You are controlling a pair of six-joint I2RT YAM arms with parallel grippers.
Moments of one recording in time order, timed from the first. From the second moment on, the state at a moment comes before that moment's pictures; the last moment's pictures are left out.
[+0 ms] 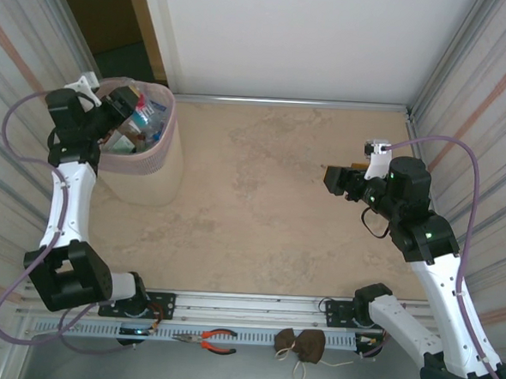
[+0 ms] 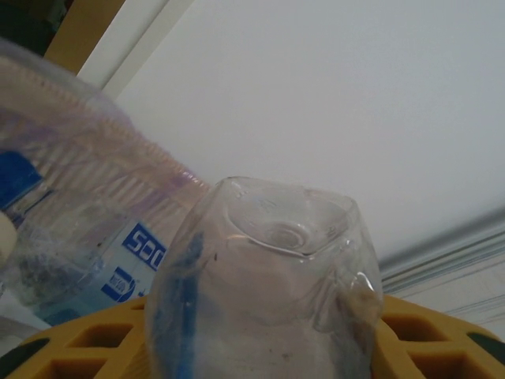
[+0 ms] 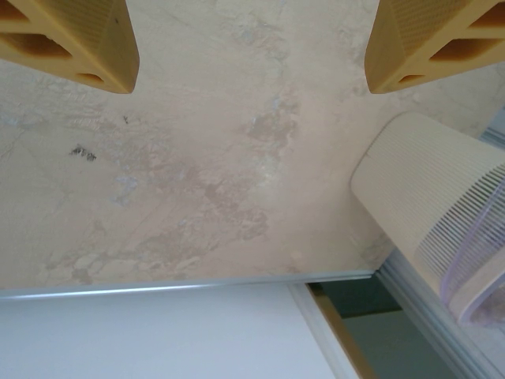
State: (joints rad) left arm 0.26 1.31 1.19 -0.10 0.60 -0.69; right arm 0.33 0.80 1.10 -0.69 -0.16 0.31
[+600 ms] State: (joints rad) left arm 0.27 1.19 1.28 -0.28 0.50 -0.52; right arm 0.33 0.80 1.10 -0.69 -0.16 0.31
